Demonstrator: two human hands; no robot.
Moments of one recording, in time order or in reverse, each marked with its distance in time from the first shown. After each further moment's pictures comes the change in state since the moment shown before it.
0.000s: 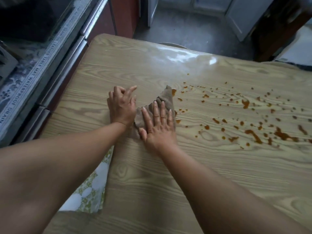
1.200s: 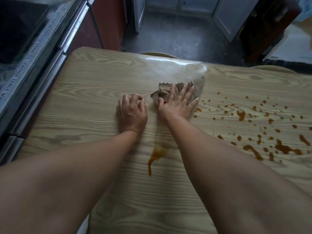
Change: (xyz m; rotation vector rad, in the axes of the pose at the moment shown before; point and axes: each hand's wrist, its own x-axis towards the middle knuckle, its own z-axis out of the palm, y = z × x) left_hand 0.039 0.057 0.064 -0.043 0.056 0.045; right_hand 0.129 0.091 -0.045 0.073 -0.045 0.602
